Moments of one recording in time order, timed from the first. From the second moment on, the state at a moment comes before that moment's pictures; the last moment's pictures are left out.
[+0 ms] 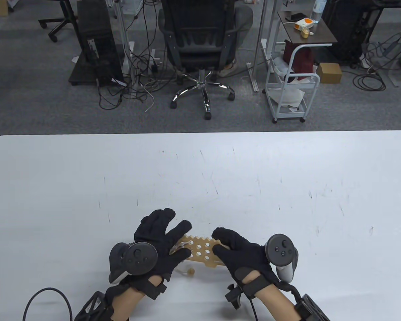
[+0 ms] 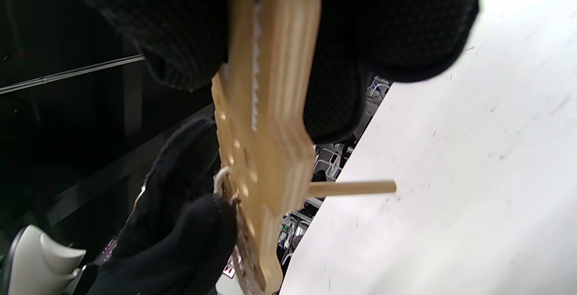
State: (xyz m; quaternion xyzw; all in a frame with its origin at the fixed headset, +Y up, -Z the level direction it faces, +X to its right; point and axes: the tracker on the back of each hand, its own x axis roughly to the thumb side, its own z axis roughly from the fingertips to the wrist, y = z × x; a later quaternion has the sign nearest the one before) left_hand -0.181 -0.682 -0.281 0.11 -0.23 0.26 0.93; right_hand 0.110 -0.723 -0.287 0.15 -0.03 0.78 0.61
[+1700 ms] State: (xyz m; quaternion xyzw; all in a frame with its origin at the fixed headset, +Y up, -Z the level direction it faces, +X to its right) left_hand -0.176 -0.727 -0.309 -0.15 -0.30 0.52 0.78; right_hand 0.114 -0.719 -0.286 0.16 0.02 0.66 0.73
